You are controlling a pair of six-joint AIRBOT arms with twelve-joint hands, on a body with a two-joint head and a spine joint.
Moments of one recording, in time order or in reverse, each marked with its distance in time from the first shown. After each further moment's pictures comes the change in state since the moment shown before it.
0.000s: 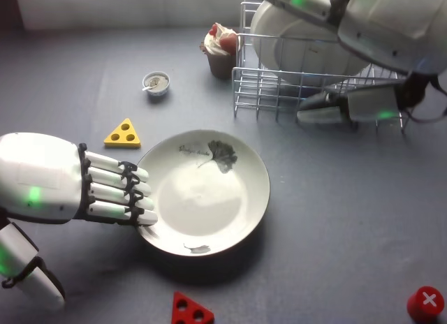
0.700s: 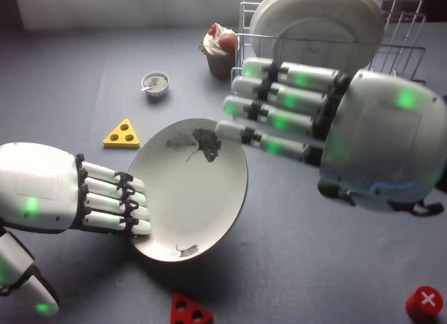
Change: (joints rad) left arm 0.023 -0.002 -0.002 0.039 0.015 0.001; right arm -0.207 -0.031 -0.103 -0.116 0.085 -0.178
